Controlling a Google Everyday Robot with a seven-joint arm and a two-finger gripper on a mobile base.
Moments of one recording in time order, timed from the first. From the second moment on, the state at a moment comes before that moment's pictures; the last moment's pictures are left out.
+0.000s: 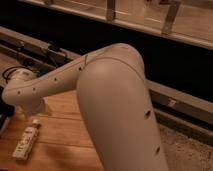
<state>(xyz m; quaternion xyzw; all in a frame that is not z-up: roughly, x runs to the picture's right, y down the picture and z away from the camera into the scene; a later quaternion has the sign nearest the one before) -0.337 0.137 0.704 -0.28 0.10 0.58 0.76</state>
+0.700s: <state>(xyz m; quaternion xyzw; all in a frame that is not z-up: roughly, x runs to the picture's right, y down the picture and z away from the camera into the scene) -0.356 0.150 0.707 -0.30 0.09 0.57 0.76</state>
